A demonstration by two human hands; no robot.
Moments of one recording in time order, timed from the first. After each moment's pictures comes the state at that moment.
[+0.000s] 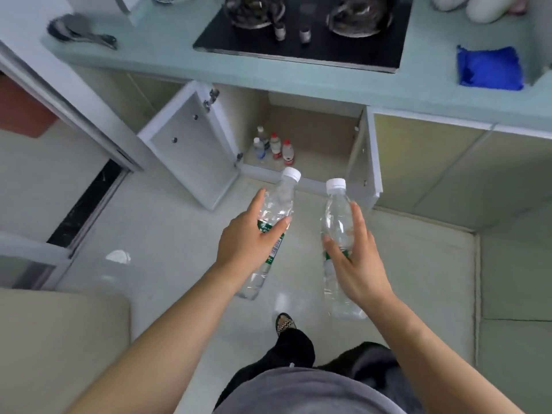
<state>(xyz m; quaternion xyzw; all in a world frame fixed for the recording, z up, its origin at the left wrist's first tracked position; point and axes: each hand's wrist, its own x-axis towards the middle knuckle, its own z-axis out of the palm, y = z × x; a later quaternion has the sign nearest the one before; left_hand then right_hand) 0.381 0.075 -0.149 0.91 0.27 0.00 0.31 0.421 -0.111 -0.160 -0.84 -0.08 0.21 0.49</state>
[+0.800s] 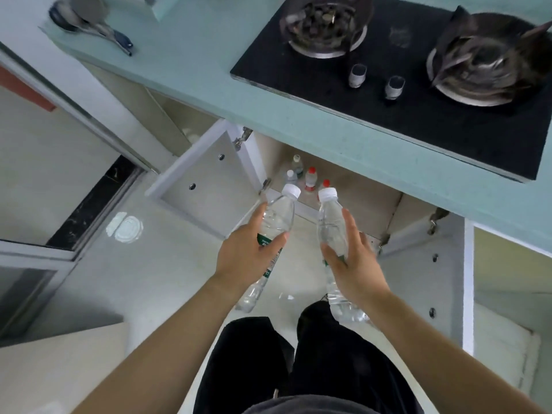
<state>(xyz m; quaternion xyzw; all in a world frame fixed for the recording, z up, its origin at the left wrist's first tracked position) 0.639 0.327 -0.196 0.89 0.33 -0.02 0.31 0.732 0.149 -0.207 -0.87 -0.19 0.31 0.34</state>
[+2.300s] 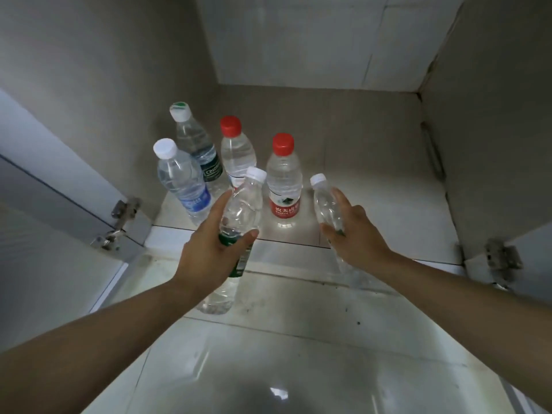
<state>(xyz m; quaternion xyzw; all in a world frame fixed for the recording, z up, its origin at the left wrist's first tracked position) 0.916 0.449 -0.878 0.89 0.19 0.02 0.41 1.027 0.226 -0.937 -0.93 -0.13 0.13 0.32</state>
